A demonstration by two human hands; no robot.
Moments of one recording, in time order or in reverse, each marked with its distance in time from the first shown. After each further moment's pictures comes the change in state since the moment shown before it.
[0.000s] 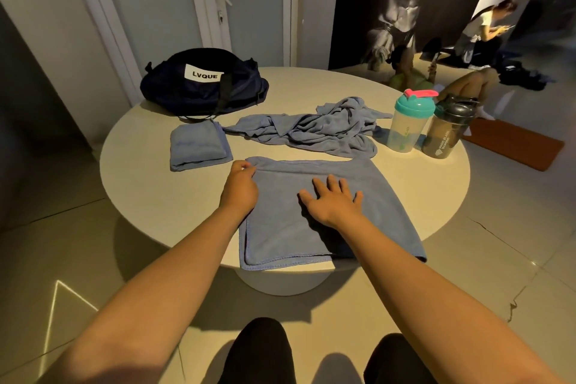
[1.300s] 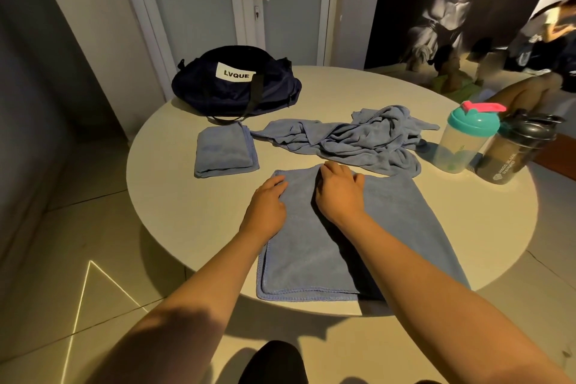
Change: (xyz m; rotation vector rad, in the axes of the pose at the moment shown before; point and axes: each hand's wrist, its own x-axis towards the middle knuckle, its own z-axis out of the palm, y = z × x) left_hand -0.010 -0.004 0.003 0.107 -0.064 0.123; right_hand 0.080 -0.051 0.004 -0.159 0.474 -0.271
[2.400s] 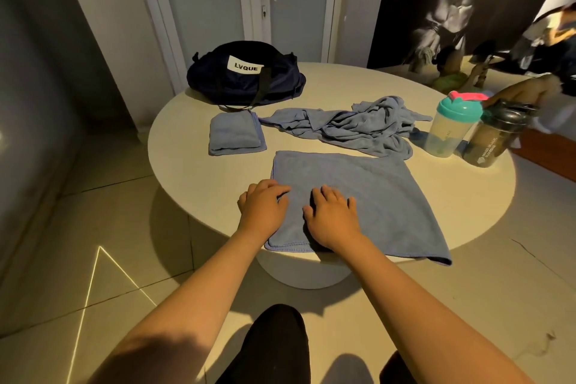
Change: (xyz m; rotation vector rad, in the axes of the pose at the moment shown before) left_hand -0.086 0.012 -0.016 0.218 0.096 -0.042; right_hand -0.125 -0.029 -0.024 0.060 -0.297 -0.019
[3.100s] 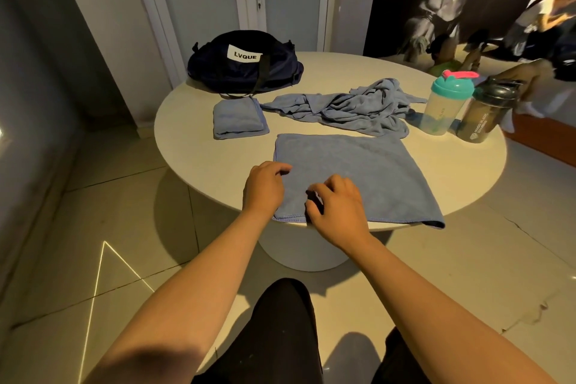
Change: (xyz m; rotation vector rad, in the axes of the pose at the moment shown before) left_hand -0.013 -0.005 -0.006 -0.242 0.101 0.043; right_hand -0.053 0.001 0.020 0.138 0.431 -0.164
